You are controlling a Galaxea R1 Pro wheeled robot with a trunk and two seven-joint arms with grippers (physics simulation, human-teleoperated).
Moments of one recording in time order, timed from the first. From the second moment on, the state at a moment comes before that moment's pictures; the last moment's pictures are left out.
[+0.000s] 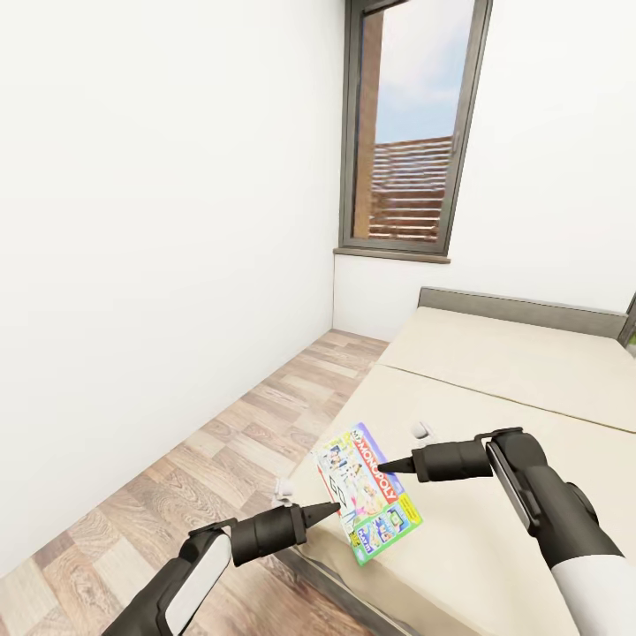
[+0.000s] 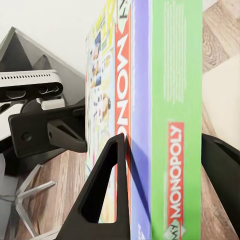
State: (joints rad) left arm -0.39 0.04 -0.41 -1.01 0.78 0.47 -0.87; right arm -0.59 -0.23 0.06 -1.20 0.01 1.04 1.35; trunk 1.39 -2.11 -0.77
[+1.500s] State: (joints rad) left arm -0.29 0.14 -0.20 -1.01 0.79 0.49 -0.86; right arm -0.59 -0.24 0.06 -1.20 0.01 1.04 1.34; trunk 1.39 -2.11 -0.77
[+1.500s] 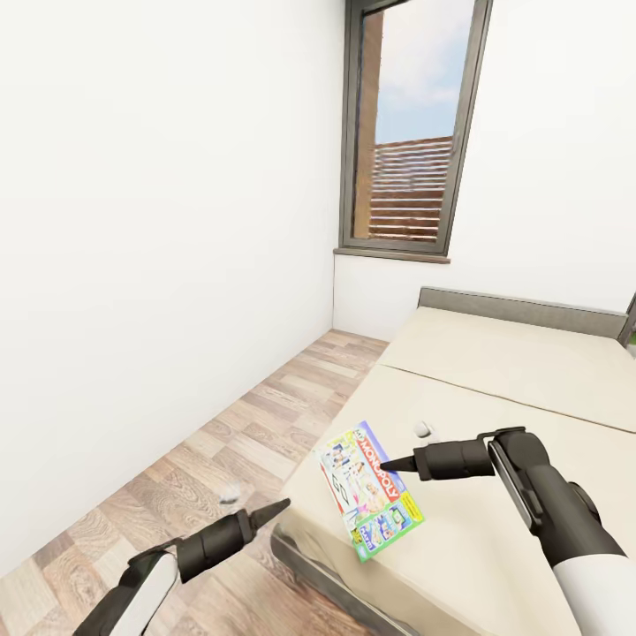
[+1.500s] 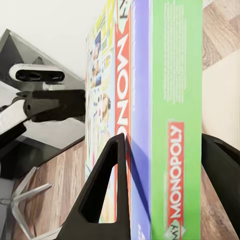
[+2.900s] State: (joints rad) left arm -0.19 0.08 0.08 -1.21 0.87 0.60 -0.42; right arm -0.62 -0.24 0.02 -1.21 0.02 1.04 1.28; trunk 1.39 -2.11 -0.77
